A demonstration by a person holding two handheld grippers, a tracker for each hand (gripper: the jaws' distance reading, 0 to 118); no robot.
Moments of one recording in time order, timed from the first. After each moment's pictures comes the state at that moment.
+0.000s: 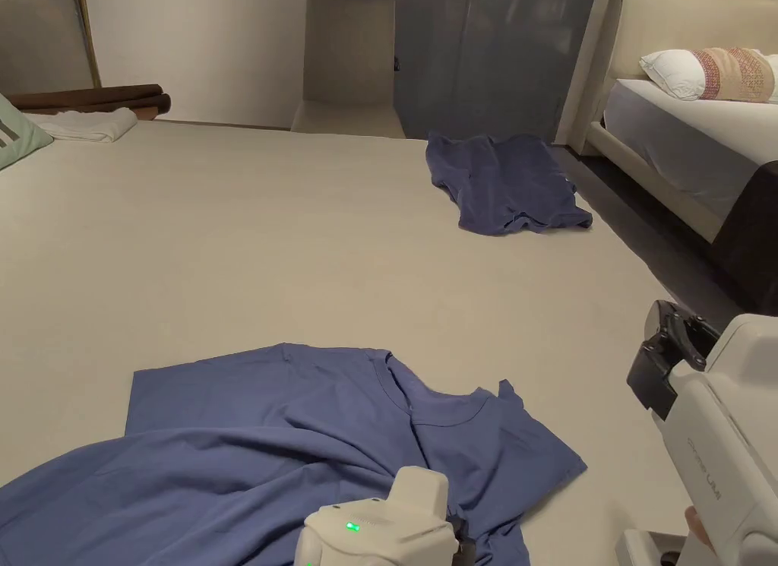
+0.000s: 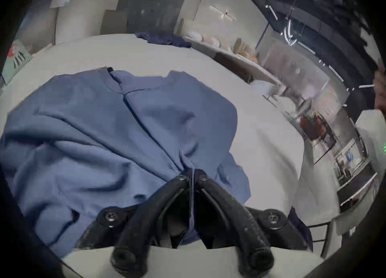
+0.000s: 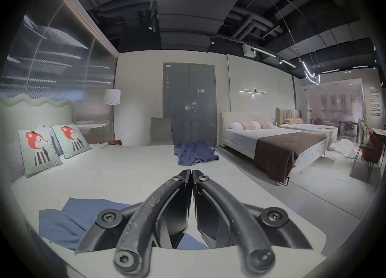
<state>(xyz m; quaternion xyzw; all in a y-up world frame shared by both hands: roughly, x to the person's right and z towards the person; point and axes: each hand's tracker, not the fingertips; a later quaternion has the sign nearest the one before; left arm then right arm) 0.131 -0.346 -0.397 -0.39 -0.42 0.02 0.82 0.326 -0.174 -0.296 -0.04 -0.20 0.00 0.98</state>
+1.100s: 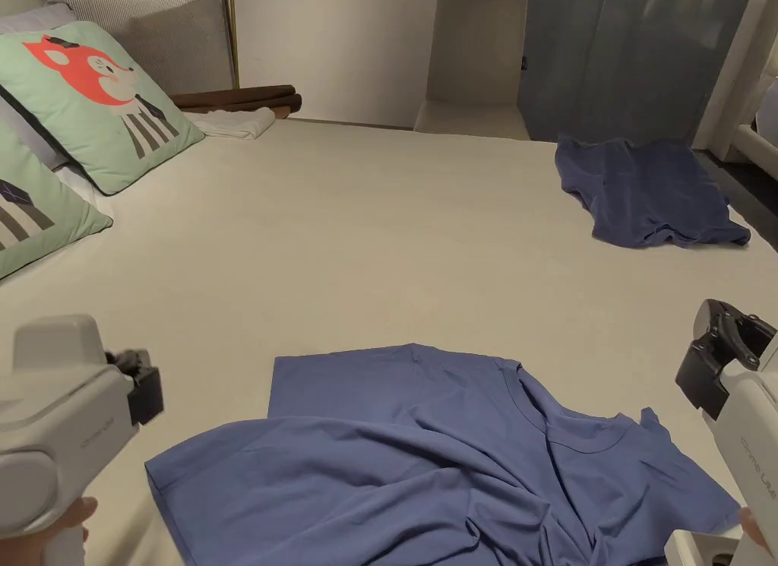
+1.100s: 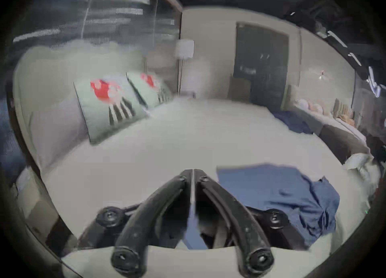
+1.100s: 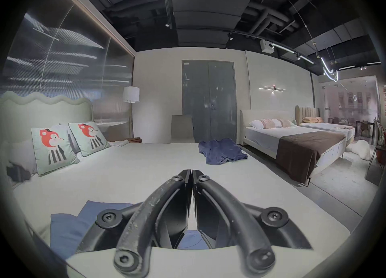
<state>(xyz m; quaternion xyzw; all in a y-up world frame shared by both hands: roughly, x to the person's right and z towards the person) -0.181 -0.207 -0.441 -0.27 0.01 0.06 0.96 0.267 -0.182 -0.361 -0.04 -0.12 0.00 0.99</state>
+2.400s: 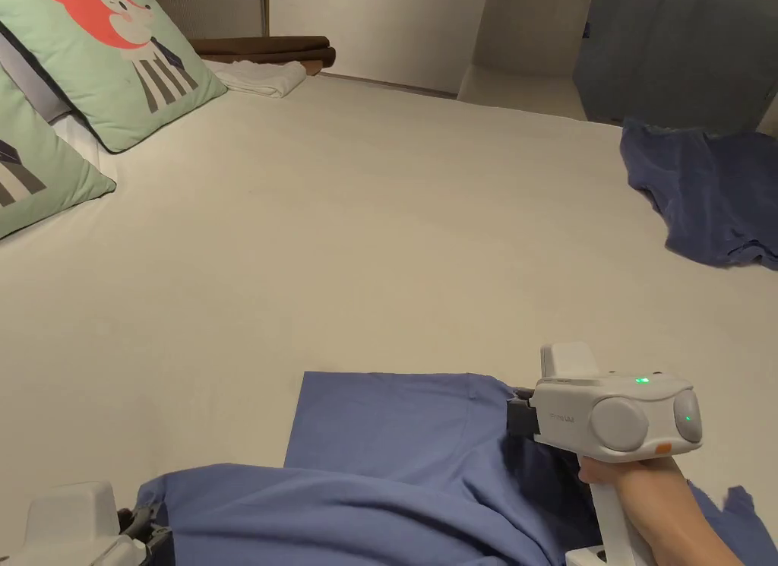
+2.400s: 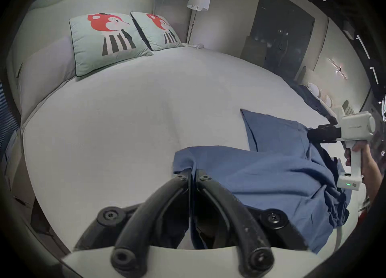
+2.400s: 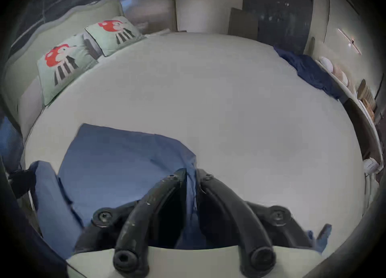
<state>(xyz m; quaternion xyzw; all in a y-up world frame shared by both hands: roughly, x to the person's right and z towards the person) -0.189 -0.306 -0.471 -0.37 0.02 0.10 0.93 0.206 -0.307 -0.626 -0.42 0.08 0.04 0.90</state>
